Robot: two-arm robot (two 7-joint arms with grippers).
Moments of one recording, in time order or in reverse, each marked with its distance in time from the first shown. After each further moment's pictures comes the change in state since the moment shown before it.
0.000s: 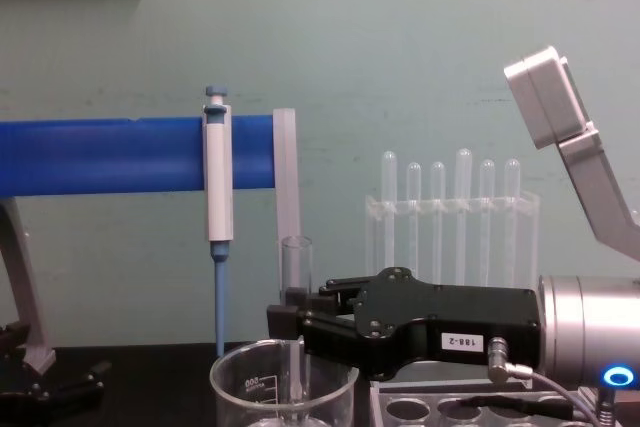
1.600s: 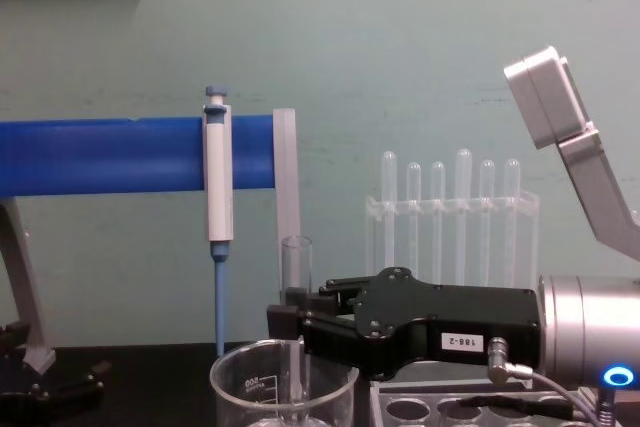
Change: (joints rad) left arm 0.000 0.000 0.000 0.000 0.000 0.000 0.000; right arm 0.000 0.000 0.000 0.000 0.000 0.000 0.000
